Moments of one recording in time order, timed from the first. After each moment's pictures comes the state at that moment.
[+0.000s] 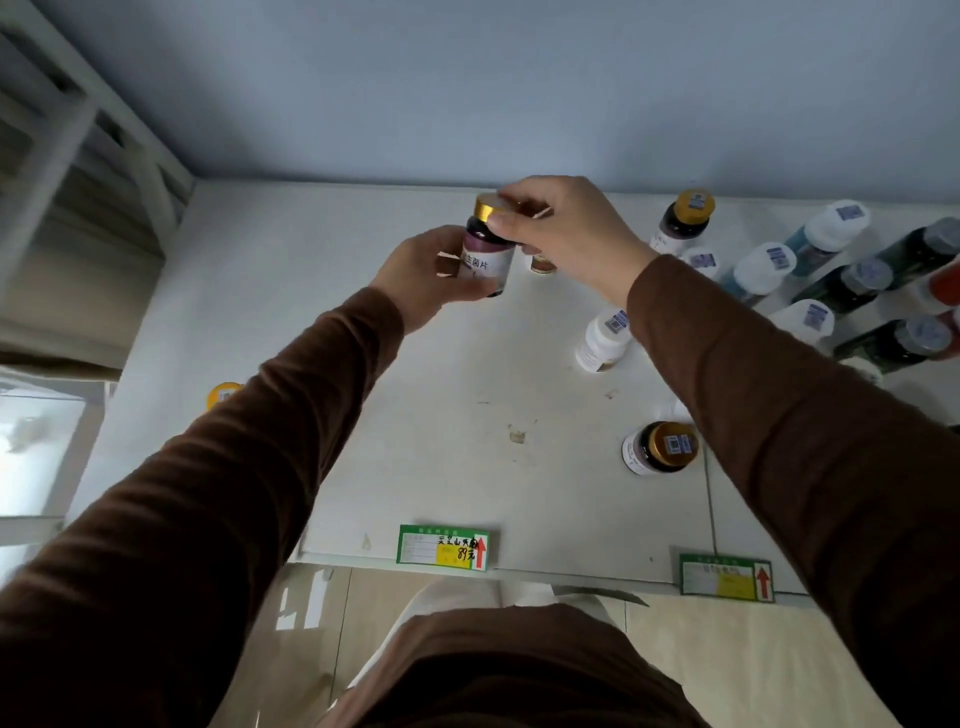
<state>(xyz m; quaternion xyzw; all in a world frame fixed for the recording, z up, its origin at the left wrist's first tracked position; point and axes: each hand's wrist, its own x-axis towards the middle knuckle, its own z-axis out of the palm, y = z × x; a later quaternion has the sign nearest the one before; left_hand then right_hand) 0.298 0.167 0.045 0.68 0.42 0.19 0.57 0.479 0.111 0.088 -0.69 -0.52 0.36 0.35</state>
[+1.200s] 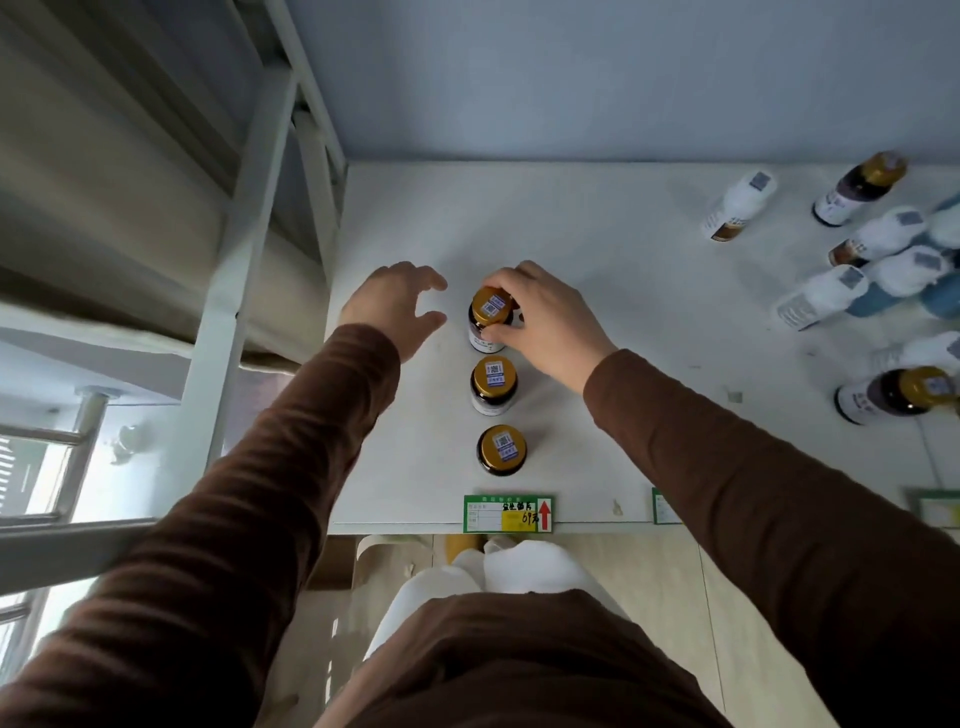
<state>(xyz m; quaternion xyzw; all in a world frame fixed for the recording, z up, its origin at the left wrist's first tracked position) 0.025 0.245 0.020 0.86 0.46 0.03 0.20 0.194 0.146 0.030 -0.73 -0.63 0.21 0.14</state>
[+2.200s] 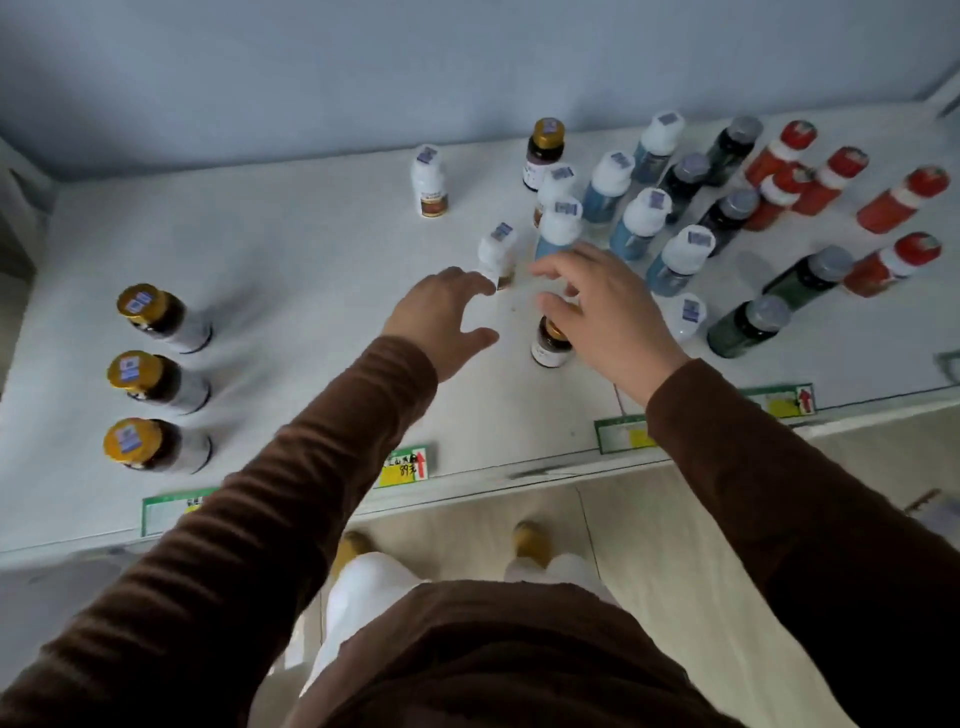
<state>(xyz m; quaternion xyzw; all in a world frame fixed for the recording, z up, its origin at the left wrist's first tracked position) 0.325 0.017 0.033 0.91 0.31 0.05 0.27 0.475 -0.110 0.071 -0.81 -0.54 0.10 0.21</state>
